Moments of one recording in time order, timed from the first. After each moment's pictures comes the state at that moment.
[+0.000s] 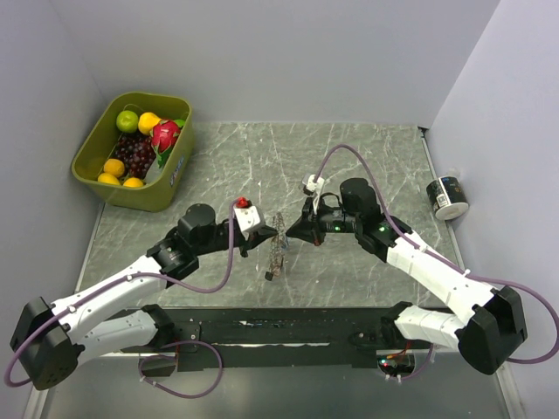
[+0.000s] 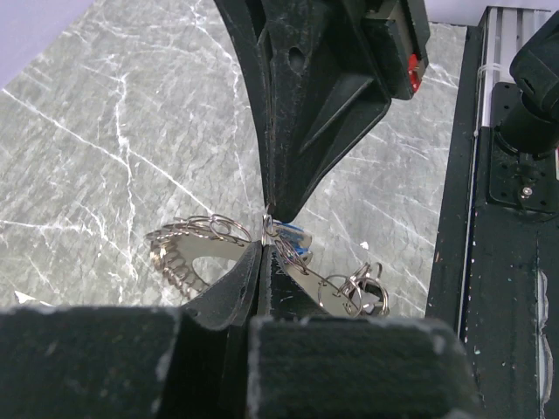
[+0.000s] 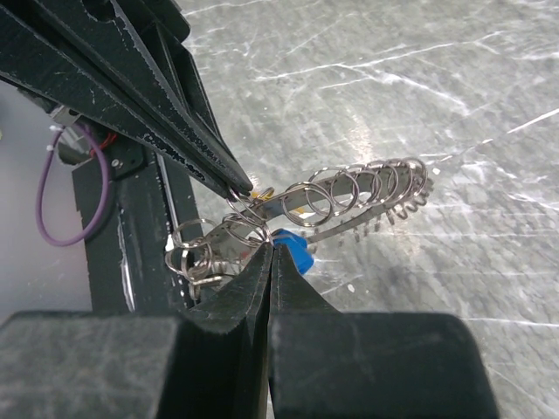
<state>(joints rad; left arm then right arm) -0.78 0.99 0.67 0.17 0.44 0.16 0.60 1.11 0.84 -0.17 -0.67 -0.01</state>
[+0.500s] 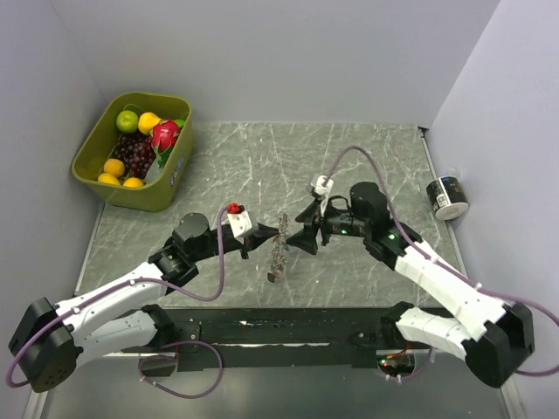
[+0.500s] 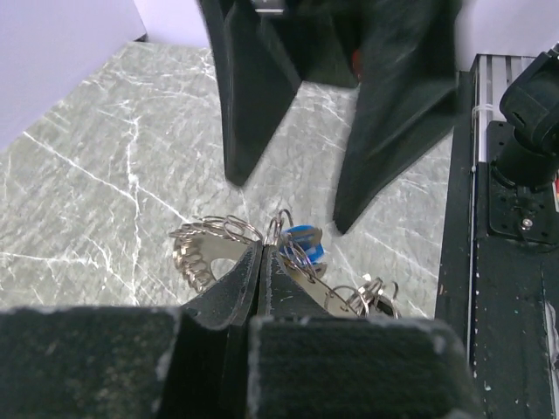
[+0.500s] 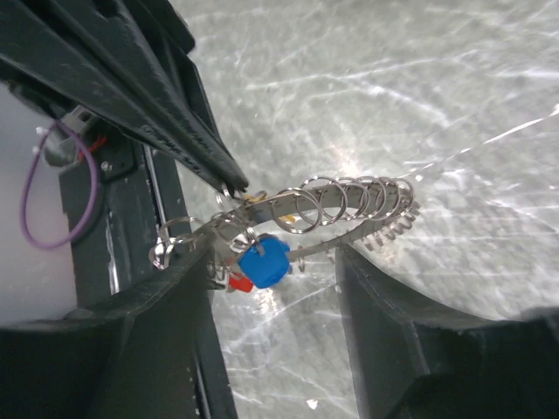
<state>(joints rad) -0.78 0.97 0.55 0.40 0.45 0.12 0.60 1.05 0.82 -0.16 -0.65 -0.03</state>
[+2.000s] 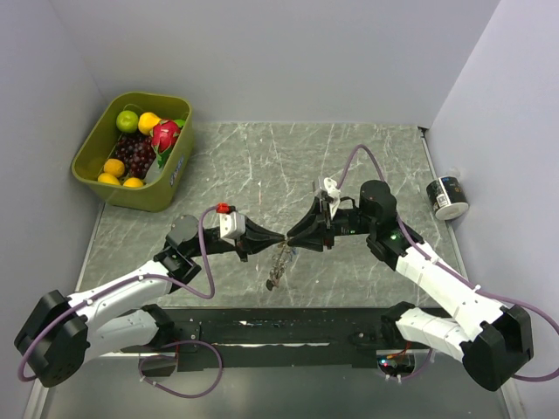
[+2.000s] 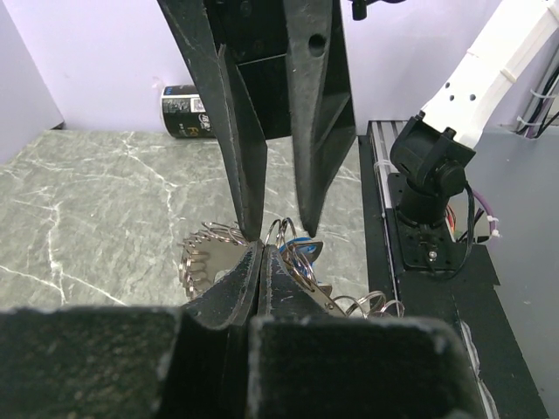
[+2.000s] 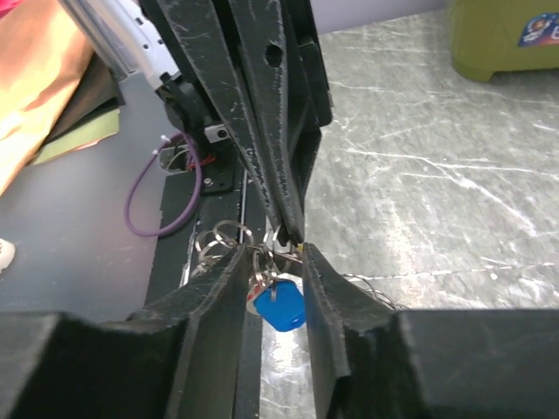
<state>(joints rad) -0.73 1.03 0.49 0.76 0.73 -0.07 0.54 1.01 0.77 0.06 -1.03 0.04</state>
